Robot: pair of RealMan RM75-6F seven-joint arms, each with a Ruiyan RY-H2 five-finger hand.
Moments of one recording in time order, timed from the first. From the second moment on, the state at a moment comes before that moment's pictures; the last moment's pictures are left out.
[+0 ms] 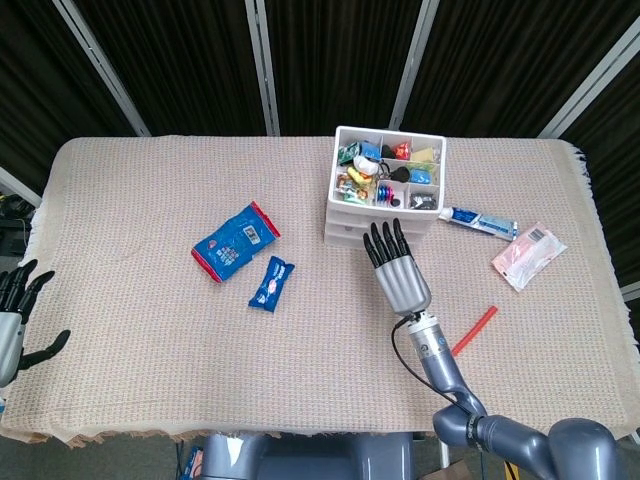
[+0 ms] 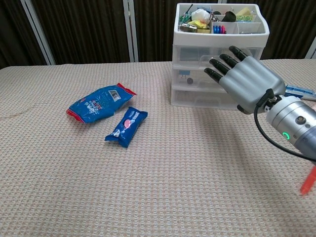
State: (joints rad) left arm -0.10 -1.12 -0.06 -1.62 1.49 1.50 -0.03; right arm 0.62 -1.88 0.23 -1.03 -1.46 1.24 -1.00
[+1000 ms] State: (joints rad) left arm -0.09 -1.12 -0.05 -1.61 1.50 1.50 0.04; right arm 0.34 -1.36 0.10 -1.71 -1.44 1.41 -0.54
